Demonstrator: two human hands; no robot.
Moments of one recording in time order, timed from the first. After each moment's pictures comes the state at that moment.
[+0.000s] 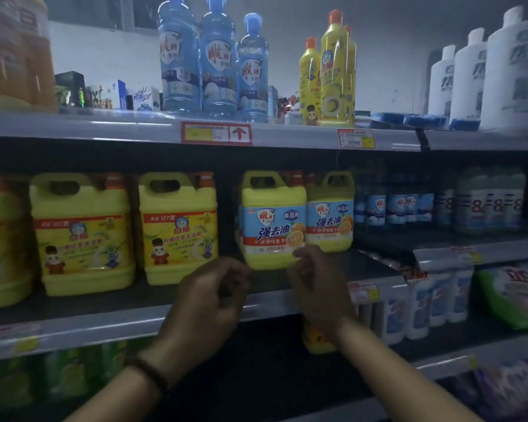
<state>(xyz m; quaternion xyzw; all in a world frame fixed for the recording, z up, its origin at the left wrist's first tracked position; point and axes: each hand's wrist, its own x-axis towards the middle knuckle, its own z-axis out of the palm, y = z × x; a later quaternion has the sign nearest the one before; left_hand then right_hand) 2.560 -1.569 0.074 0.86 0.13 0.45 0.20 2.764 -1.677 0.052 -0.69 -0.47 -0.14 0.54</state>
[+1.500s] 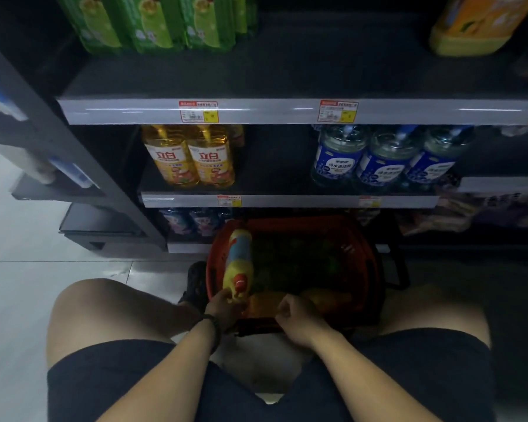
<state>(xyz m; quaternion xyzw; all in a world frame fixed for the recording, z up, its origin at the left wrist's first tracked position) 2.290 -1.669 -0.524 0.53 0.61 -0.05 0.58 2.464 -1.794 -0.489 -0.81 -0.38 0.44 0.11</state>
